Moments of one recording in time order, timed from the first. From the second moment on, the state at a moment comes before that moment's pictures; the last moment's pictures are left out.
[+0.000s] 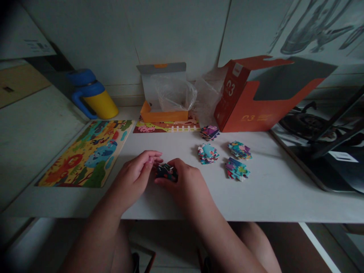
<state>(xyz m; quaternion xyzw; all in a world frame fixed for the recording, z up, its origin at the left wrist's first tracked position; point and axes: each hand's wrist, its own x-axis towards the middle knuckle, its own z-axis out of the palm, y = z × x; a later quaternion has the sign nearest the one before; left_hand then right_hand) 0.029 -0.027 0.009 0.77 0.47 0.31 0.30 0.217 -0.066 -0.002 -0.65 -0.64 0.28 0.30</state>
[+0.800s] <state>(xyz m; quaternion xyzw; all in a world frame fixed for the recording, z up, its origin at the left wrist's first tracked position) 0.027 -0.024 0.004 0.73 0.52 0.31 0.32 0.194 -0.069 -0.014 -0.69 -0.69 0.11 0.19</state>
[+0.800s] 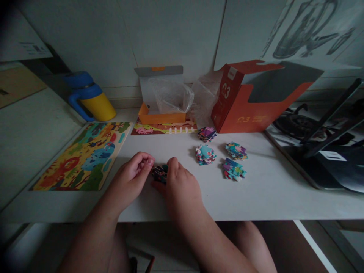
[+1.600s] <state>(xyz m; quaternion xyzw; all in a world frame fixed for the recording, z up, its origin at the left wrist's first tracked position) 0.028 -0.029 0.006 0.75 0.46 0.31 0.36 0.194 -0.067 -0.019 -0.65 -0.73 0.06 0.20</state>
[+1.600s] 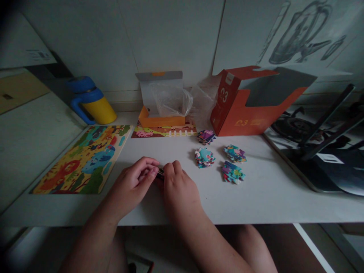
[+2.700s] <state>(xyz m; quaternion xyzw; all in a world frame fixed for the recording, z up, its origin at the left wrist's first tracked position) 0.092 0.084 0.066 0.85 0.51 0.14 -0.07 0.226 -0.056 0.007 -0.63 -0.72 0.20 0.22</state>
